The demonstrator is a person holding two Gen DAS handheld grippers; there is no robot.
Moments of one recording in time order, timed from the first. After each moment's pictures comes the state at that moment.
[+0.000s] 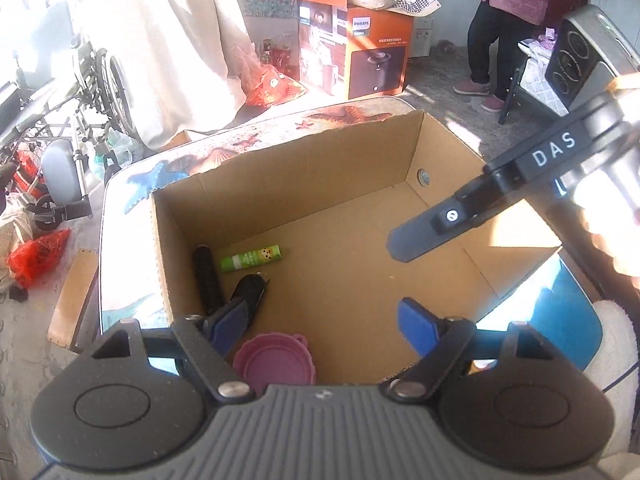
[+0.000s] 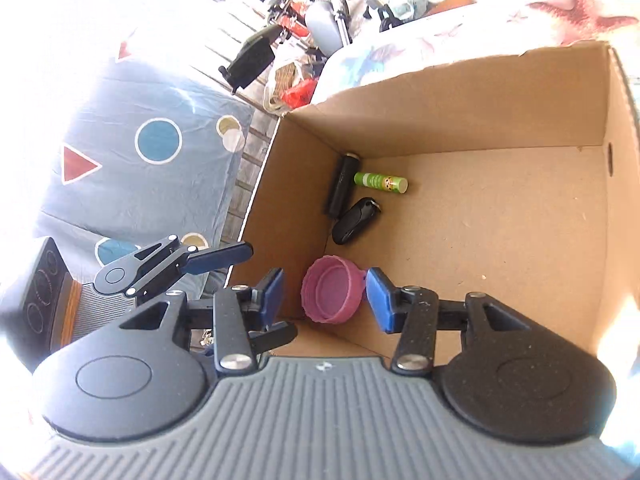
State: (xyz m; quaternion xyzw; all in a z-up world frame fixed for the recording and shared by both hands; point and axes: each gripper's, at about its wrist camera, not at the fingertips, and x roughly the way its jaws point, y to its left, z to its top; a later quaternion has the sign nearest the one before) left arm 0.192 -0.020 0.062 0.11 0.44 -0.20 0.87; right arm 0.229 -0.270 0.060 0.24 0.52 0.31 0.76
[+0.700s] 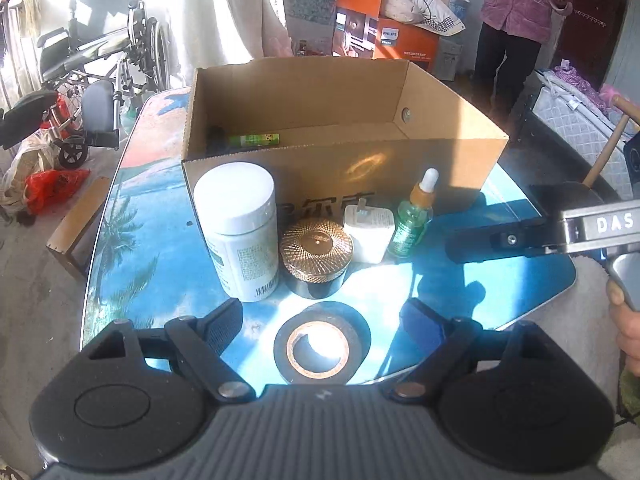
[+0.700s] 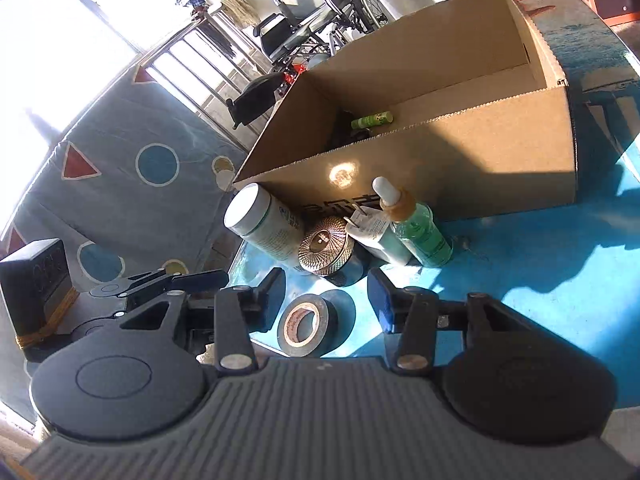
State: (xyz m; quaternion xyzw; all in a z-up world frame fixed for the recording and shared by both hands) left arm 0.030 0.008 0.003 0.05 0.43 -0.16 0.89; right arm 0.021 -0.269 0.000 0.23 0.43 0.28 0.83
